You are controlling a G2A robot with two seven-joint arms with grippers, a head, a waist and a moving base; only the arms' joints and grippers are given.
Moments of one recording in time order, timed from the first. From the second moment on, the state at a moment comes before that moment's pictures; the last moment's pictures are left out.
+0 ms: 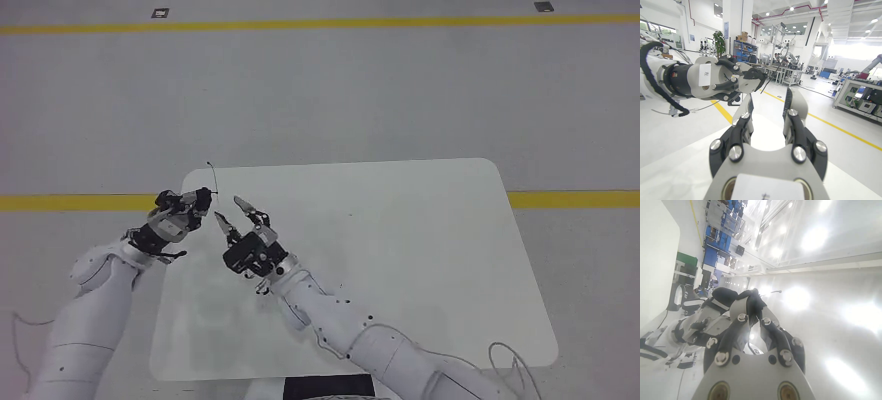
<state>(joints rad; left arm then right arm) 1.44 -1.01 -1.55 -1.35 -1.07 0.13 -1.13 -1.12 -1.70 0.56 -1.02 -1.51 0.28 -0.57</state>
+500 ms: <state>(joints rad) 1.44 -1.01 -1.55 -1.35 -1.07 0.13 -1.13 -1.09 -1.75 0.56 -0.95 -1.51 0.28 -0.58</state>
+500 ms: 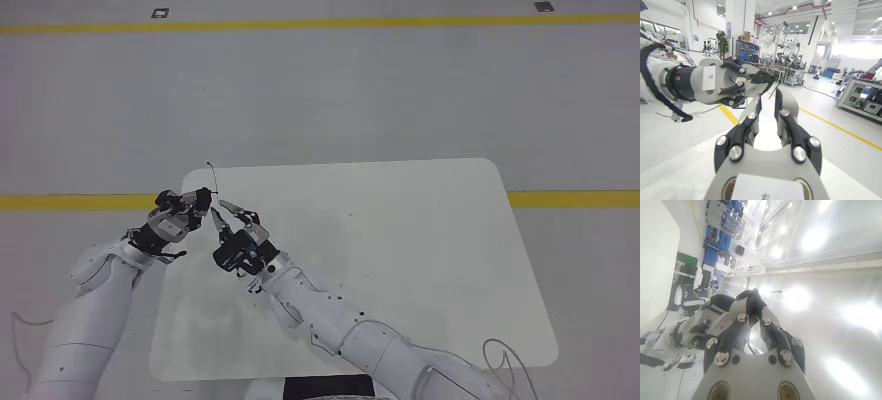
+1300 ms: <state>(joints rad) 1.44 -1.01 -1.55 -1.35 -1.07 0.13 -1.13 -1.09 -1.78 0.61 -0.89 -1.53 0.32 -0.56</state>
